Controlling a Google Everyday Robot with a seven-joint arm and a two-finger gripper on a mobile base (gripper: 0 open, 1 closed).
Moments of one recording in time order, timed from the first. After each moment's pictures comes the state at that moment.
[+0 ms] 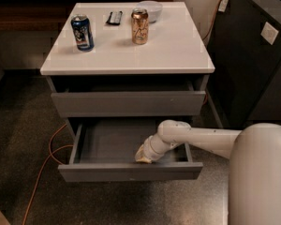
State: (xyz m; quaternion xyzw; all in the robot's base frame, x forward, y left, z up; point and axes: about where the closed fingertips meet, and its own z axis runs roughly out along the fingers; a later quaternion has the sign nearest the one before) arm 0.595 -0.016 0.415 -0.66 0.70 0.17 0.21
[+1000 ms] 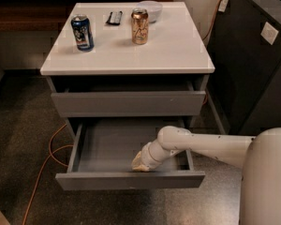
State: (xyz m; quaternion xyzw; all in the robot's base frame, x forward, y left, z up) arm 0.554 0.001 0.426 -0.66 0.69 0.20 0.22
